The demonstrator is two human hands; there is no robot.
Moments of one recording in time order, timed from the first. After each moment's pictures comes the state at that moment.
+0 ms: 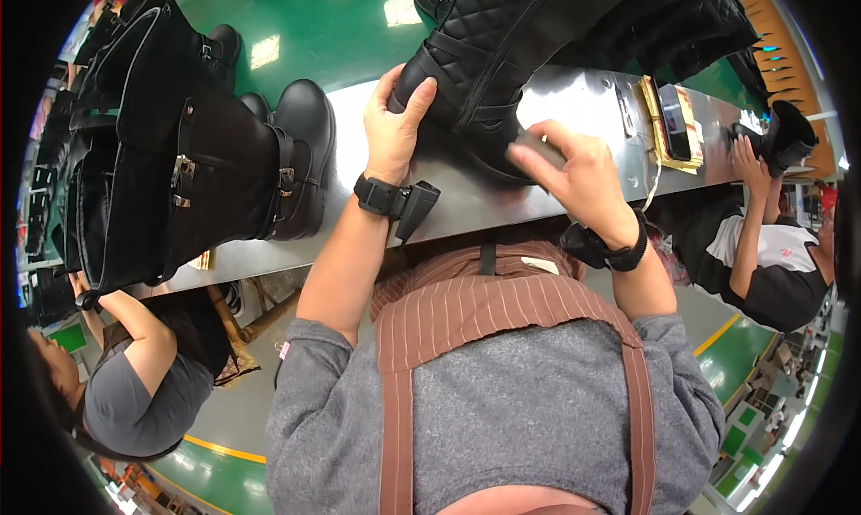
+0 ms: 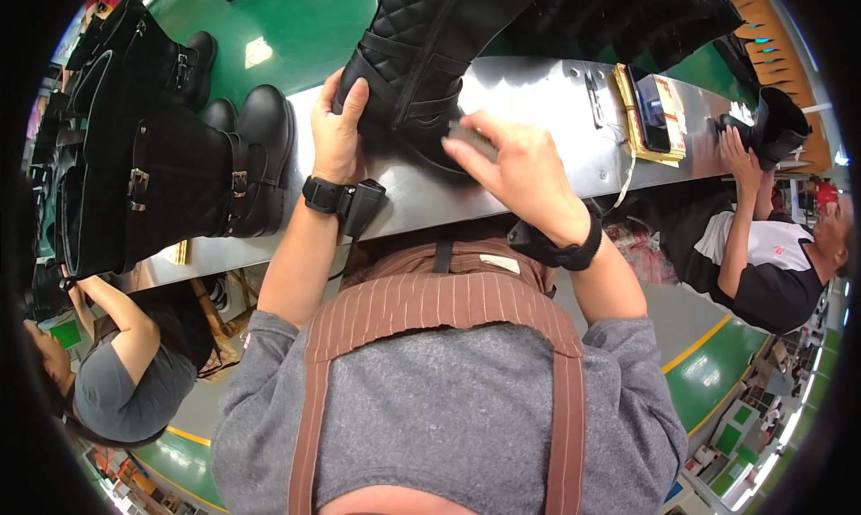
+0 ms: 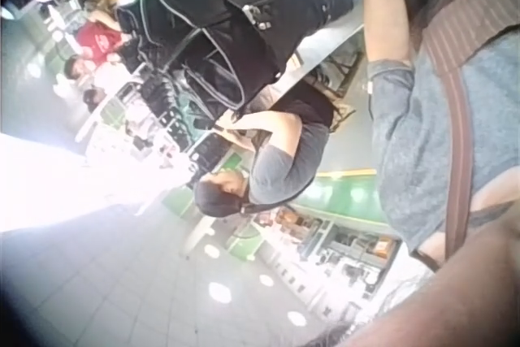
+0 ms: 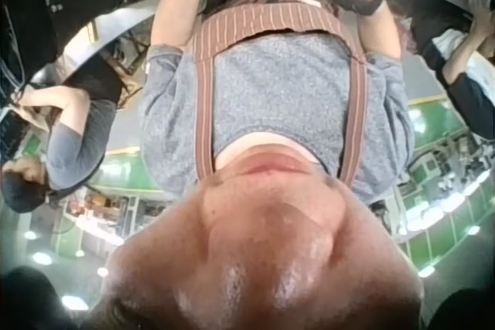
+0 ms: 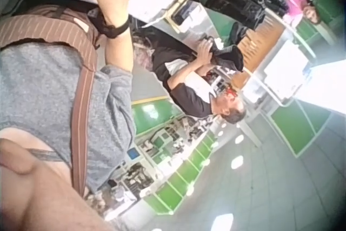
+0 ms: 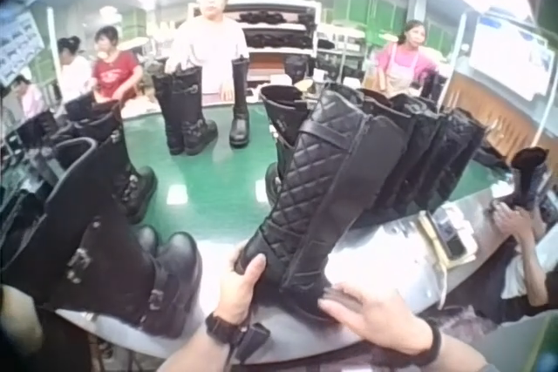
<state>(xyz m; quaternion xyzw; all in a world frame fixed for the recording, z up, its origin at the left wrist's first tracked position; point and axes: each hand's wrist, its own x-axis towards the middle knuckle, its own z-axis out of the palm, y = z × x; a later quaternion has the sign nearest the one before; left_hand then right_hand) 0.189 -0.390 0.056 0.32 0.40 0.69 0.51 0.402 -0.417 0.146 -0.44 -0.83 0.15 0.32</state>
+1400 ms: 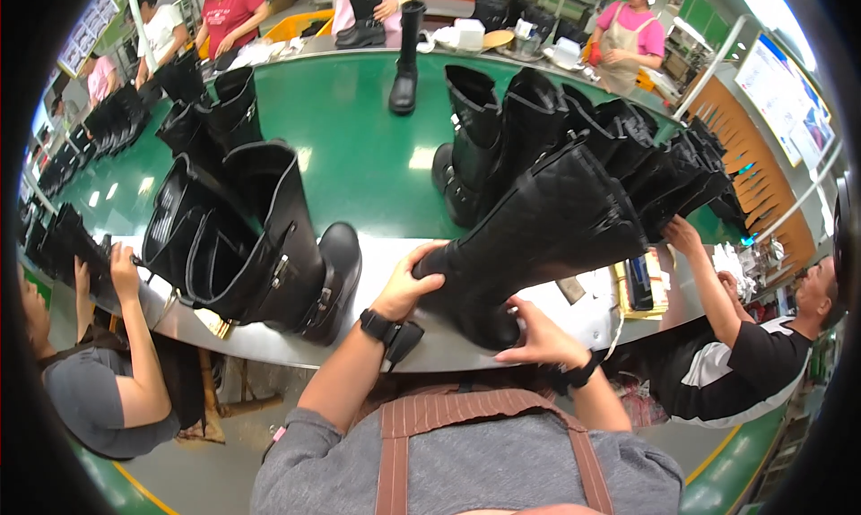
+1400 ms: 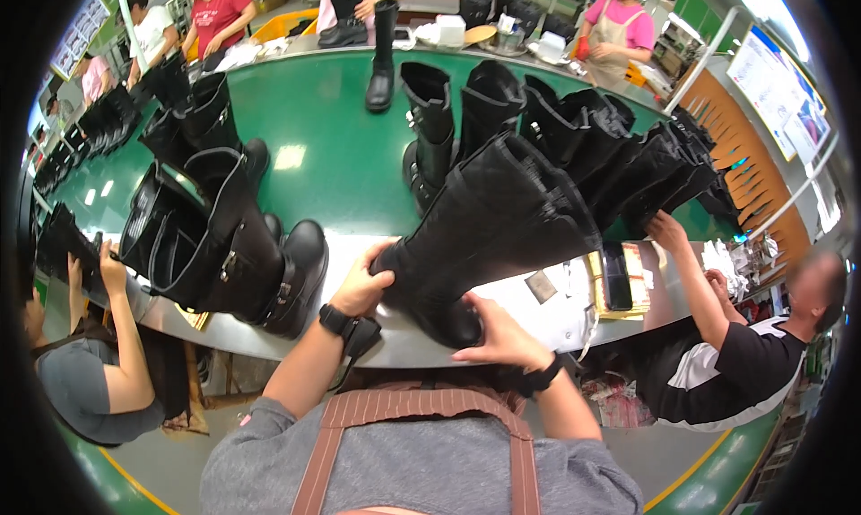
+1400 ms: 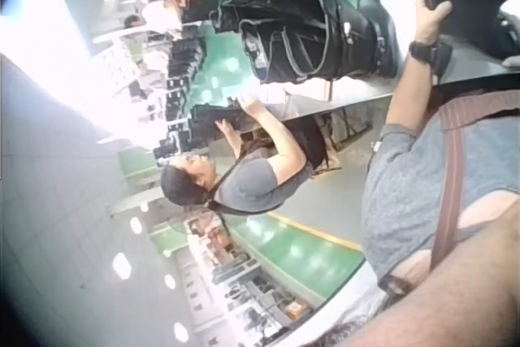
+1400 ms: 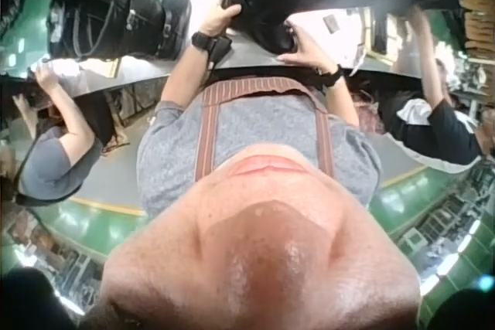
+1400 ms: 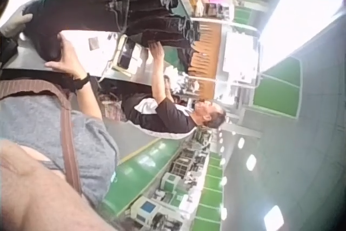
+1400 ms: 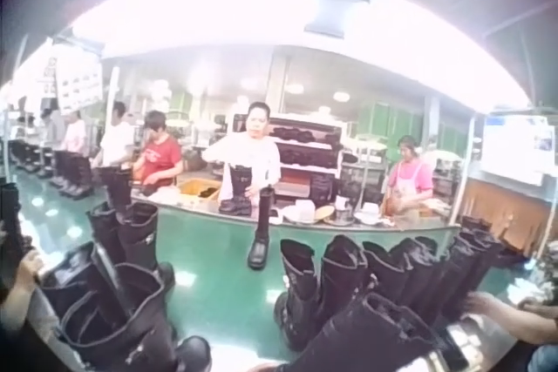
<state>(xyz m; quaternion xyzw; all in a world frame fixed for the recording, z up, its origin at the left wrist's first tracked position) 0.168 -0.400 0.054 0.39 0.24 0.60 0.66 0.462 -0.409 0.094 -0.37 -0.83 0.39 0.15</state>
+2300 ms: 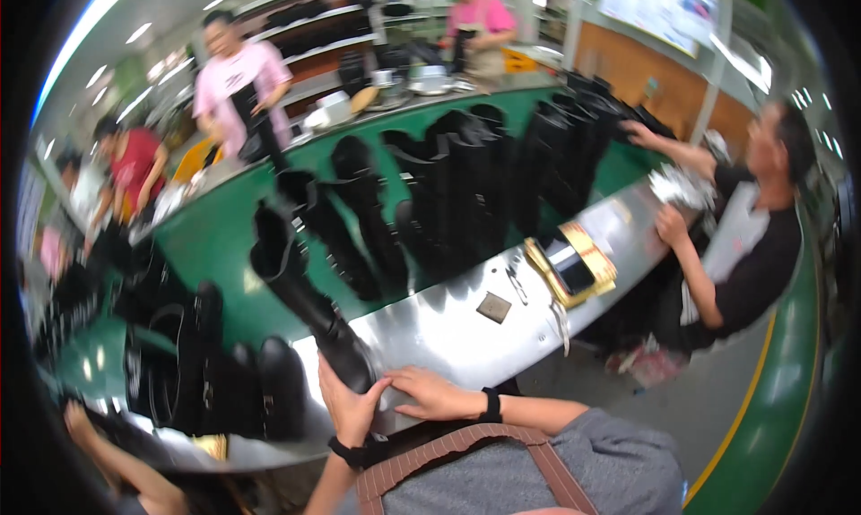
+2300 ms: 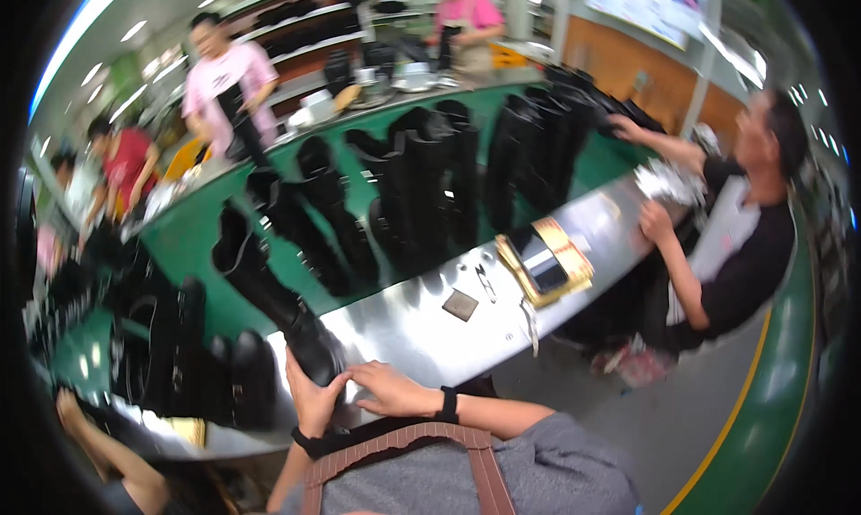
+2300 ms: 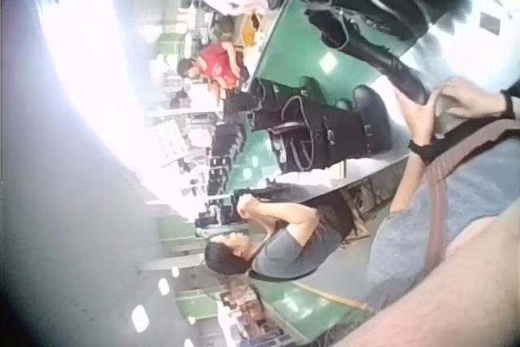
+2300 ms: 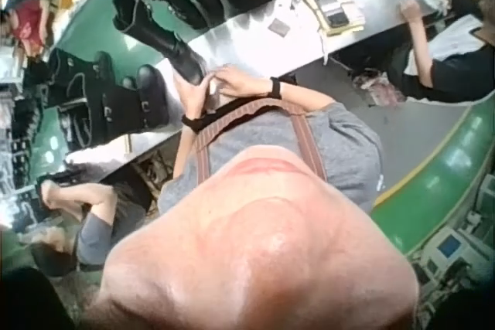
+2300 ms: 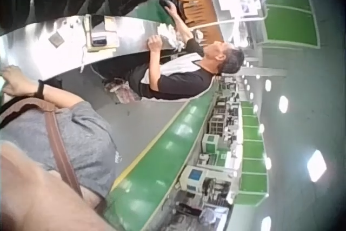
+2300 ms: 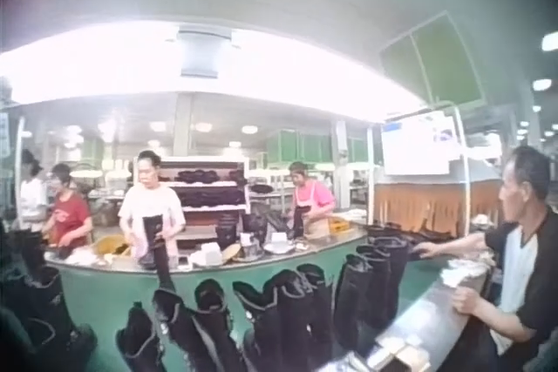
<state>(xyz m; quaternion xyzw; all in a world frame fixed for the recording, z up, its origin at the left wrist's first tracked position) 0.212 -0.466 0.067 0.60 0.67 0.41 0.11 0.403 -0.433 0.047 -0.26 -0.87 0.30 0.29</state>
